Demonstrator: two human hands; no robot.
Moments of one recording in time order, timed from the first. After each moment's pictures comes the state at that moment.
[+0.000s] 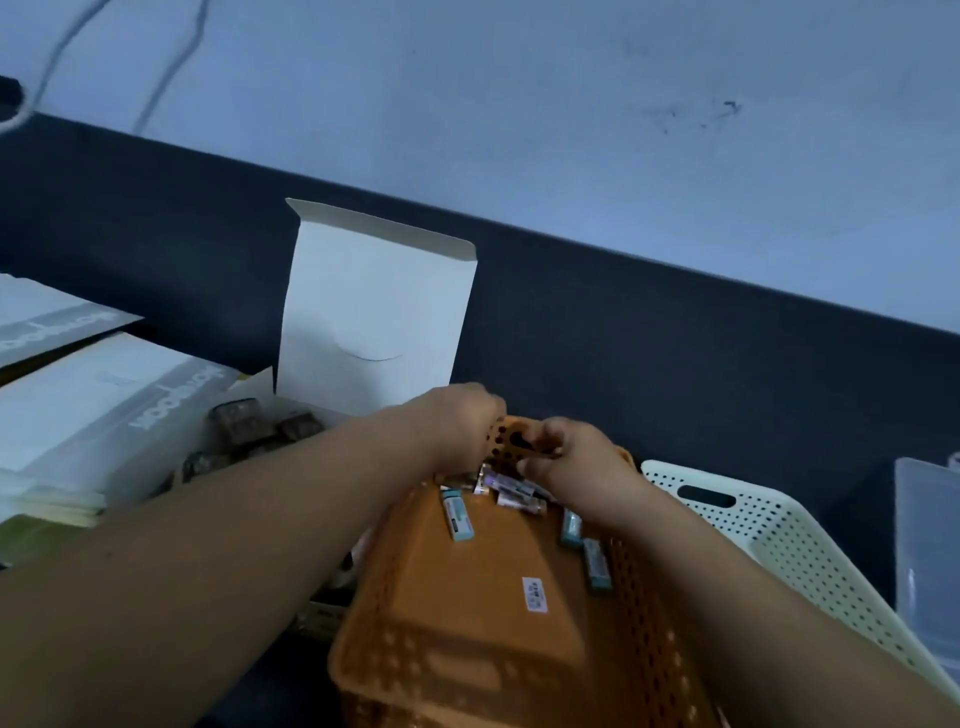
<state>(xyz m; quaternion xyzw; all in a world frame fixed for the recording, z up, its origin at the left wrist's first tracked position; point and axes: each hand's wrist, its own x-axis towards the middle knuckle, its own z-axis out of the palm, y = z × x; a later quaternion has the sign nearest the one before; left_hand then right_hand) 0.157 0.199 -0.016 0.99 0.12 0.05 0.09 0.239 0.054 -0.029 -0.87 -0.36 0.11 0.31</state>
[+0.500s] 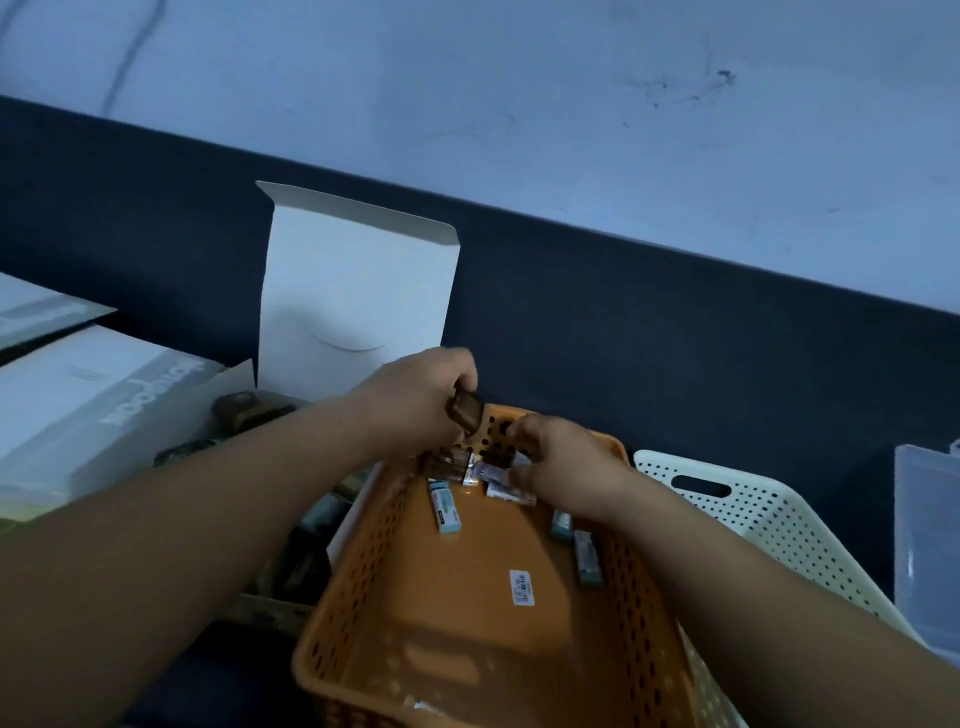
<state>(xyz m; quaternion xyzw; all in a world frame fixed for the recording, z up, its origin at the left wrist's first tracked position) 0.134 0.209 -0.008 0.95 0.12 0.17 0.22 0.249 0.057 -0.032 -0.88 -0.42 0.11 0.20</state>
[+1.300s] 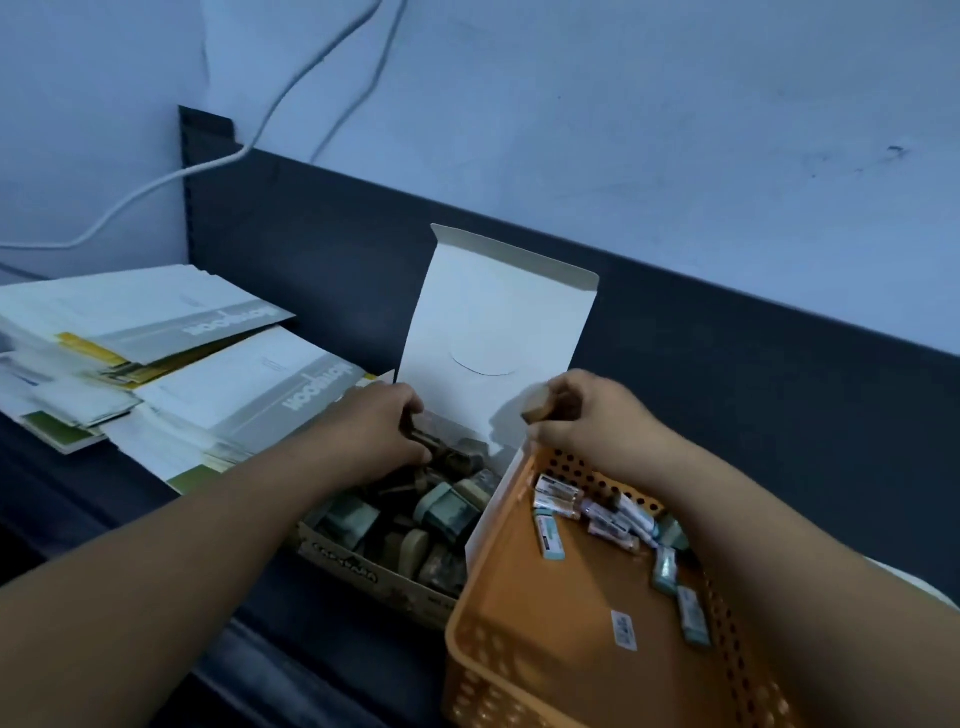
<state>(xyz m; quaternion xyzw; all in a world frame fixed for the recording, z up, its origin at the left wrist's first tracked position) 0.021 0.280 -0.042 0.88 0.36 0.19 0.24 0.196 0.123 0.019 -0.80 -0.50 0.12 0.31</state>
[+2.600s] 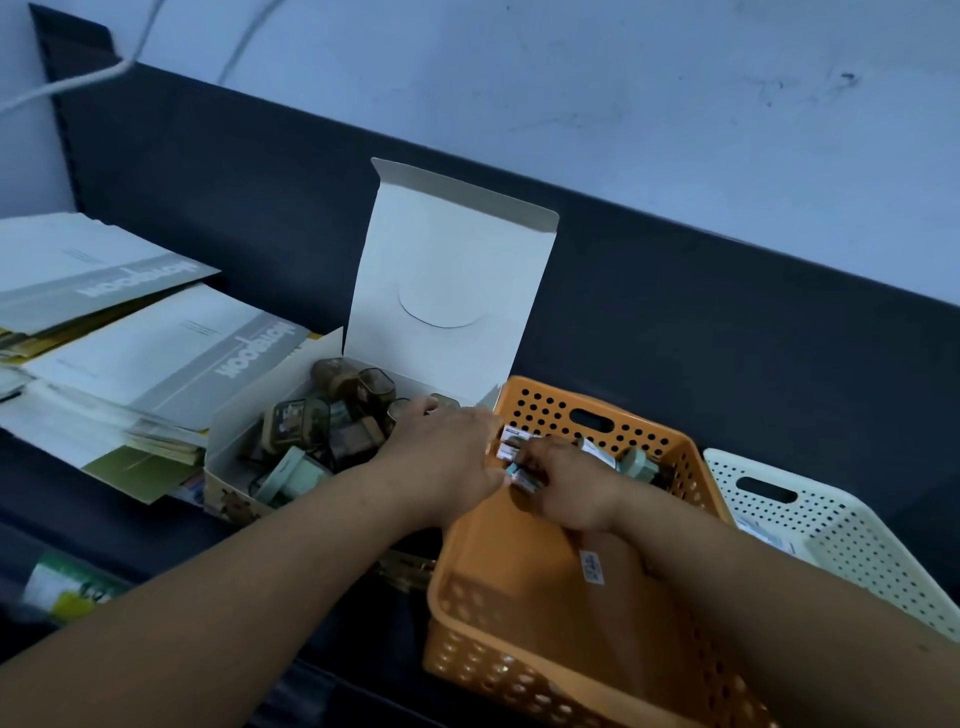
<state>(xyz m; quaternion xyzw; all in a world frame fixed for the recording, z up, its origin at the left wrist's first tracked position) 0.069 0.202 -0.053 0.97 0.17 0.11 0.12 0.225 0.101 -0.080 -0.87 -0.48 0.14 0.06</state>
